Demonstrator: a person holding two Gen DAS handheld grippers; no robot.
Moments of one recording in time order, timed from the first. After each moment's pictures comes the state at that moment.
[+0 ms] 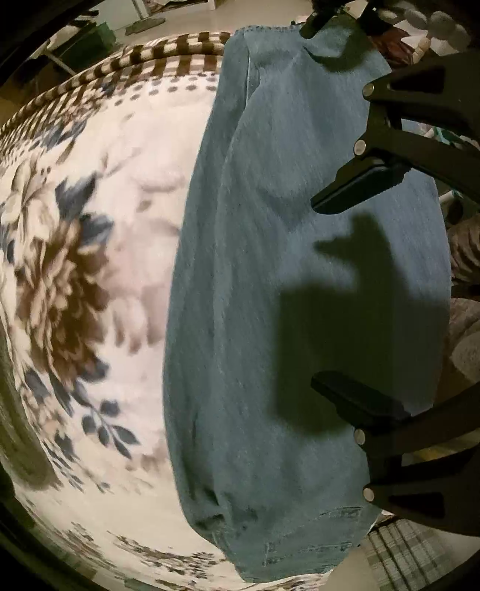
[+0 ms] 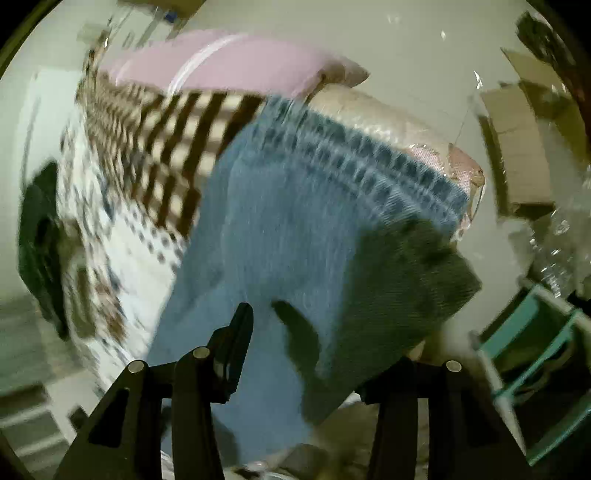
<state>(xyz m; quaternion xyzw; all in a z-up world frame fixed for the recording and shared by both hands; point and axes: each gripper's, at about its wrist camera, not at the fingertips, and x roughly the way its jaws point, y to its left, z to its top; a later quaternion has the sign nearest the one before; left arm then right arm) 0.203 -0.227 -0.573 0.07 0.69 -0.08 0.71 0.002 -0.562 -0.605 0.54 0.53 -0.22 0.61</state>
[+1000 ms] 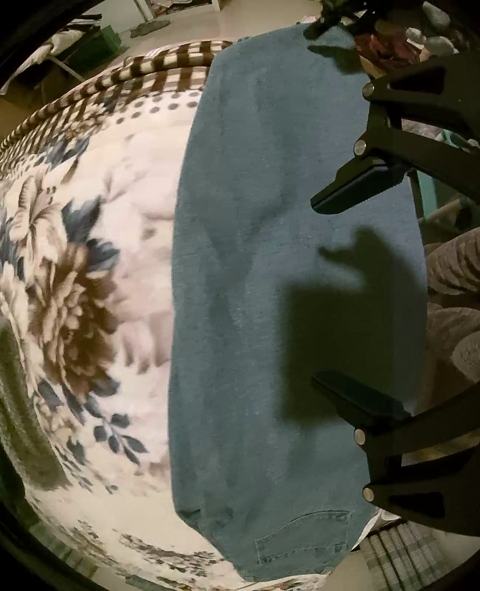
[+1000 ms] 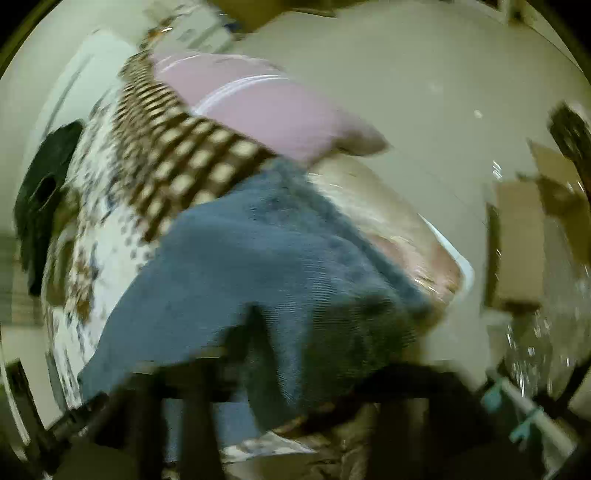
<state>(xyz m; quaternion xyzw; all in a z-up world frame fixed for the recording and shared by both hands) 0.184 -0.240 -0.562 0.07 0.68 -0.08 0.73 0.002 -0.582 -0.608 0.42 0.52 -0.21 0.72</state>
